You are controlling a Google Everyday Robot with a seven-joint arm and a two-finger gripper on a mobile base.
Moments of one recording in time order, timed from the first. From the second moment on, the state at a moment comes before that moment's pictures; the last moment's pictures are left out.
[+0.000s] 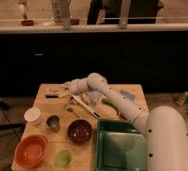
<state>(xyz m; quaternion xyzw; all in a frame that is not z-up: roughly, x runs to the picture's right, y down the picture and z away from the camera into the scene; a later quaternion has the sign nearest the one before) -0.179 0.004 0.873 -0.18 -0.49 0.14 0.84</state>
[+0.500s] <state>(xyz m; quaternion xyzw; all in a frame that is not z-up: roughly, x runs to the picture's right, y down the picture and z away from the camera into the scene) -0.154 -0.005 0.859 -0.21 -0.54 0.06 0.81</state>
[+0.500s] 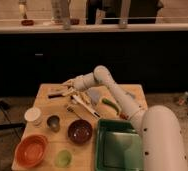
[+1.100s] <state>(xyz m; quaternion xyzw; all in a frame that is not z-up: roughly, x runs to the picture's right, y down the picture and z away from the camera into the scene) -0.120 0.006 0.831 -0.24 -0.56 -0.01 0.79</state>
